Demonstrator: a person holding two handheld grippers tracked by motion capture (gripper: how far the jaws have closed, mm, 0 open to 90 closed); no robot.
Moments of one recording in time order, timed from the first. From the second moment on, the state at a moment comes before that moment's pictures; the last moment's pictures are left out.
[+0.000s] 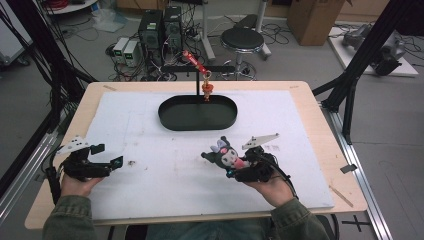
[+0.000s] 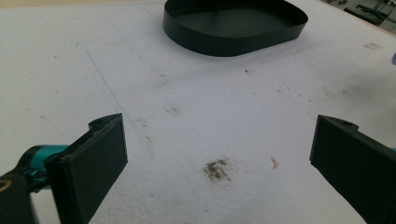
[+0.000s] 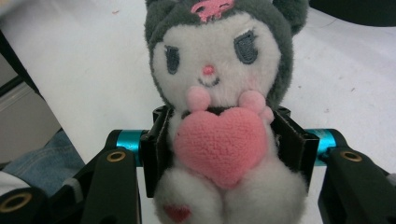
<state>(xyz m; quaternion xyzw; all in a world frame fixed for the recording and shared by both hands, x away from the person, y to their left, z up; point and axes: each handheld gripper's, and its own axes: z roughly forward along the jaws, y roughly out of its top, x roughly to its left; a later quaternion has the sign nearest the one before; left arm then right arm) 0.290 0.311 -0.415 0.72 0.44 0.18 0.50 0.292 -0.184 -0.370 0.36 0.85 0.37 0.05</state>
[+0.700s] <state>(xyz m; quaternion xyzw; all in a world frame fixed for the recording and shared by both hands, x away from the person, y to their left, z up) 0.291 0.311 -0.415 0.72 0.44 0.18 0.50 0.309 -0.189 -0.335 0.37 0.84 0.39 0.07</state>
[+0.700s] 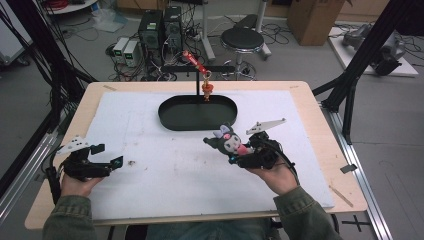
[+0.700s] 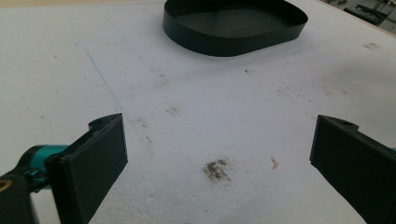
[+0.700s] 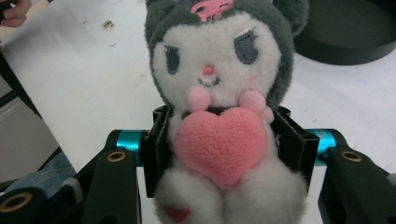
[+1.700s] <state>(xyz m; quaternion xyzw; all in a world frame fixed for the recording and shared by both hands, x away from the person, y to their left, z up) 0.292 0.311 -0.415 0.72 0.44 0.18 0.50 0.360 -0.191 -0.286 0.38 0.83 0.40 0.09</state>
